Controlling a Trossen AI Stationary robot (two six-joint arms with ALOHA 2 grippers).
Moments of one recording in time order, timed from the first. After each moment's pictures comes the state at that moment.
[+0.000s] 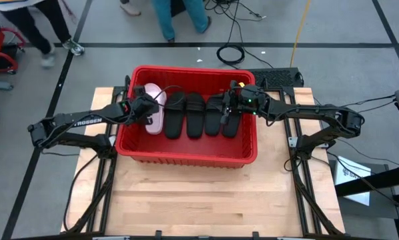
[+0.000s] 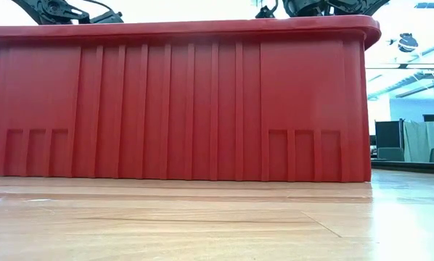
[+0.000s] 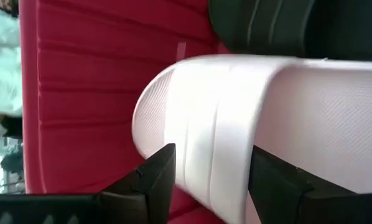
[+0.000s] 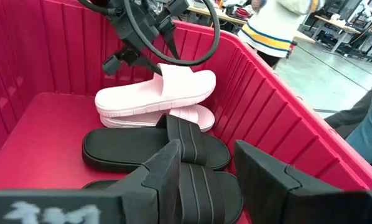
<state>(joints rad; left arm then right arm) 0.50 1.12 0.64 -0.37 -0.60 0.70 -0.37 1.39 0.89 0.24 -0.03 -0.28</state>
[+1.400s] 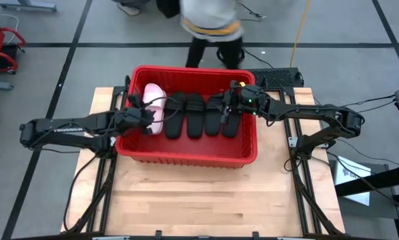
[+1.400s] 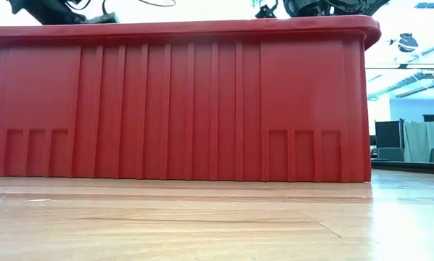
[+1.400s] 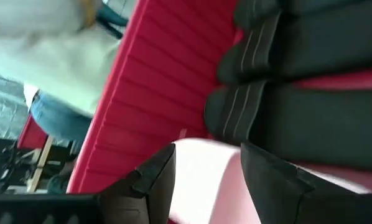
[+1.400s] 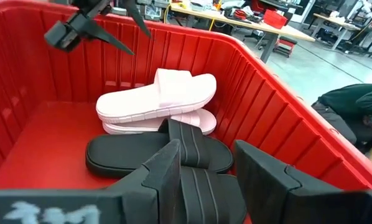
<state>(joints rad) 0.18 0.84 0.64 -0.42 -0.65 0.52 -0.37 1.39 0.89 0.26 -0.03 -0.24</state>
